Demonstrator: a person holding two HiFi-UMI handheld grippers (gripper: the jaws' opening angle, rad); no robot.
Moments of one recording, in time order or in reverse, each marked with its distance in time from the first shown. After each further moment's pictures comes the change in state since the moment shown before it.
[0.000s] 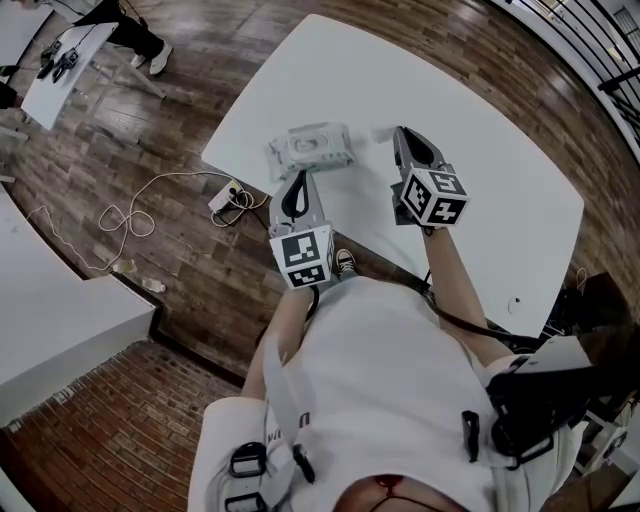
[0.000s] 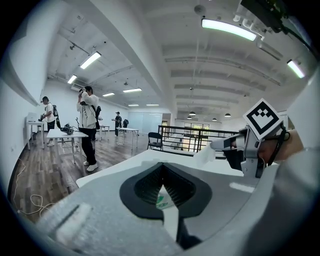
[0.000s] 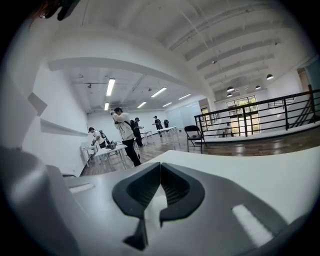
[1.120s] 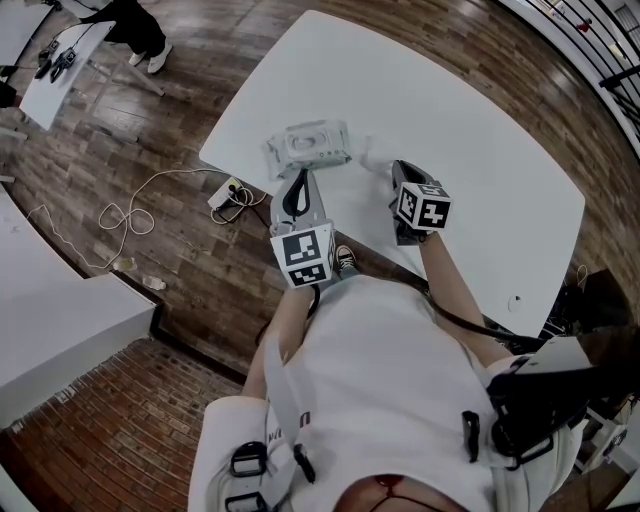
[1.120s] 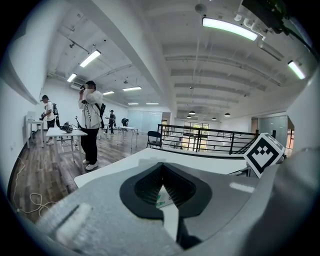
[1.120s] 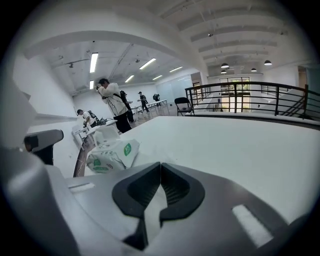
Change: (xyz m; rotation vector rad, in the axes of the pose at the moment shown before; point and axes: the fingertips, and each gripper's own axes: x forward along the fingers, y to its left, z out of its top) left arm 0.003 -0.006 -0.005 -0.008 0.026 -0.007; right arm -0.007 -0.036 -0.119 0.054 0.323 -0.095
